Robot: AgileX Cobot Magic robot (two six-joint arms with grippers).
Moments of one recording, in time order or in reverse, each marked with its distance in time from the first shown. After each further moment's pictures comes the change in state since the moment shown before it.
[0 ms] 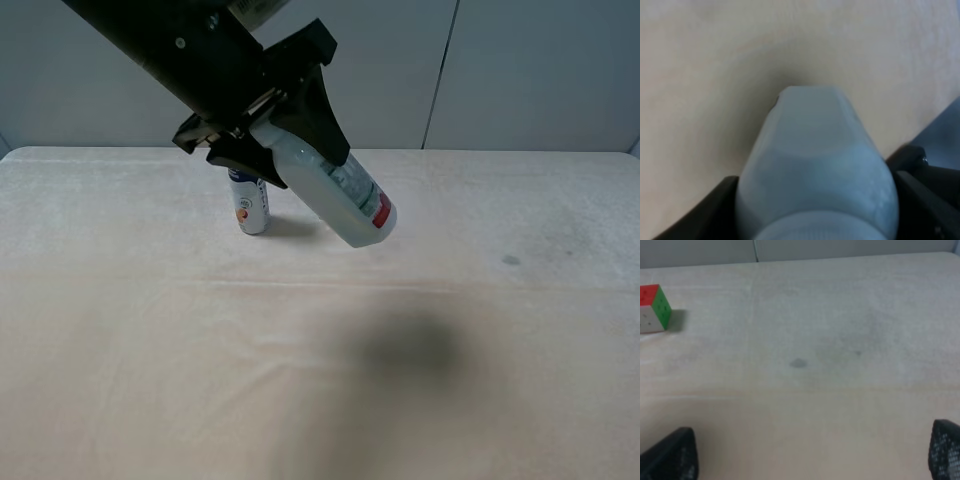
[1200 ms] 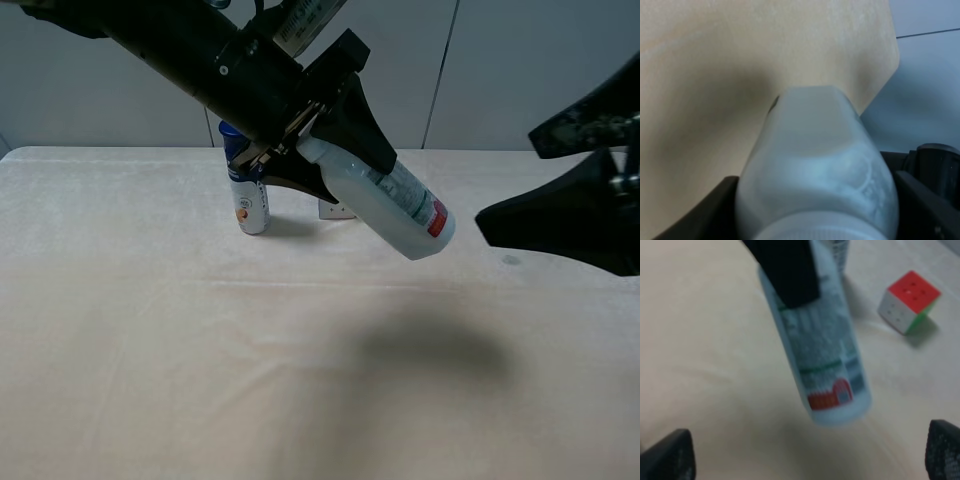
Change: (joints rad) left arm -0.002 0.087 0.000 -0.247 0.024 0.206; right arm 0.623 0.920 -0.395 0.217 -0.168 -0.475
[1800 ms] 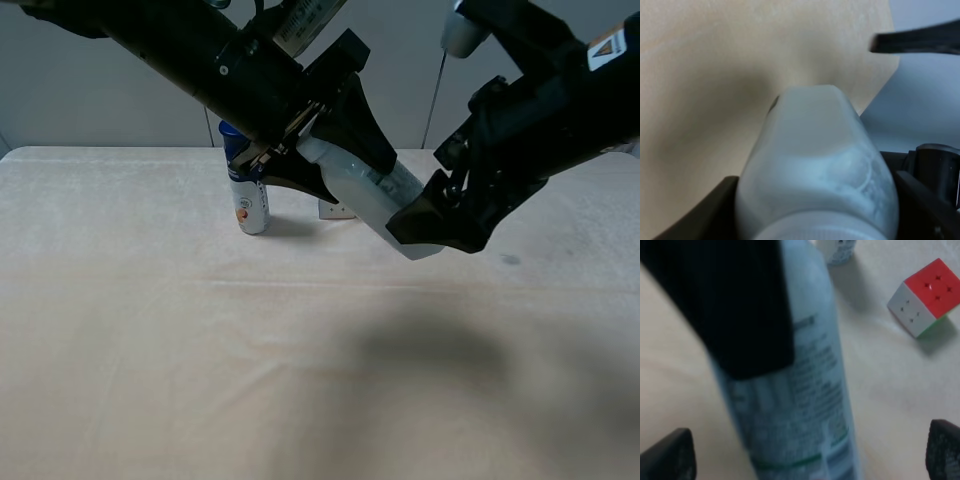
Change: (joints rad) left arm -0.001 0.000 0.000 0.000 0.000 0.000; right arm 0.017 0.312 -0.038 -0.022 -0.170 -0.072
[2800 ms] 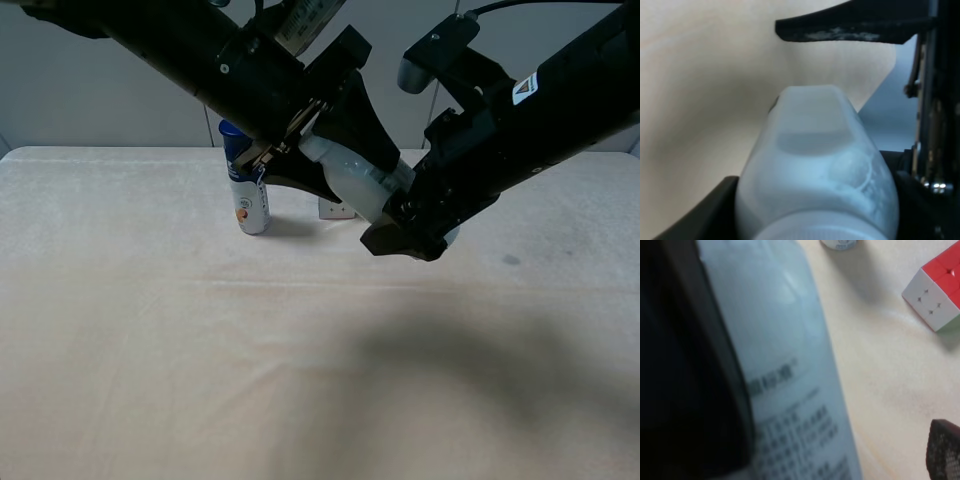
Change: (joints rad) left arm 0.000 0.000 0.000 -0.032 0.007 0.024; right arm 0.003 0.118 -0.001 0.032 -0.061 -0.004
